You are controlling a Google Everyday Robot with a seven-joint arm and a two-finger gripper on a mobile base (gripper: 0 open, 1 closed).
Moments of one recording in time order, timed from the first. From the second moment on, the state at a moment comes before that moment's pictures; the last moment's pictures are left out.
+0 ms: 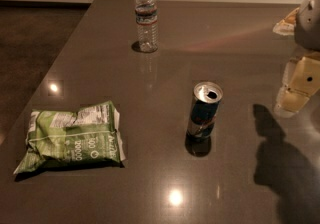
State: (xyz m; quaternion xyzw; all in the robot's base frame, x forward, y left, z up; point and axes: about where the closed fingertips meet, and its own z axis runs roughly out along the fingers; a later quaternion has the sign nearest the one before) arm 0.438 -0.217 0.976 -0.60 0.78 -0.03 0.16
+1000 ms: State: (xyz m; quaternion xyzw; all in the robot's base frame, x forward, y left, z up) arm 0.491 -0.201 0.987 -0.57 0.79 -0.02 0.21
